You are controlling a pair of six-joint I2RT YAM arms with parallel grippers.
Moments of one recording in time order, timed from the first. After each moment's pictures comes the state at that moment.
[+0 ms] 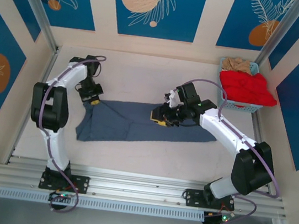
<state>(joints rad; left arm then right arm) -0.10 1.97 1.59 -1.18 0.10 -0.57 0.52 1.49 1.13 -0.63 -0.67 0.69</state>
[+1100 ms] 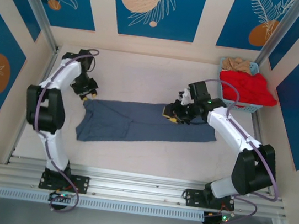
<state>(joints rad) -0.07 1.88 1.61 -1.20 0.06 -0.63 0.36 1.47 1.13 -0.71 -0.57 0.68</state>
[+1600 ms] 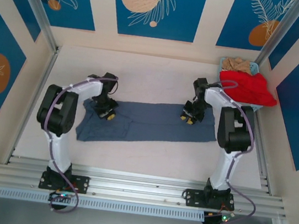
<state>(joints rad) -0.29 1.96 1.35 -0.94 0.18 -1.01 0.19 2.01 1.44 -1.00 -0.24 0.58</state>
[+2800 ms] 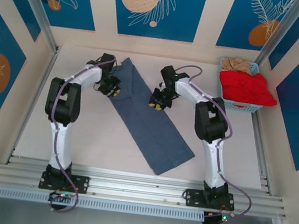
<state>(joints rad) -0.19 2.18 1.68 -0.78 0.23 -1.13 0.46 2.31 1.88 -0.94 -0.43 0.64</state>
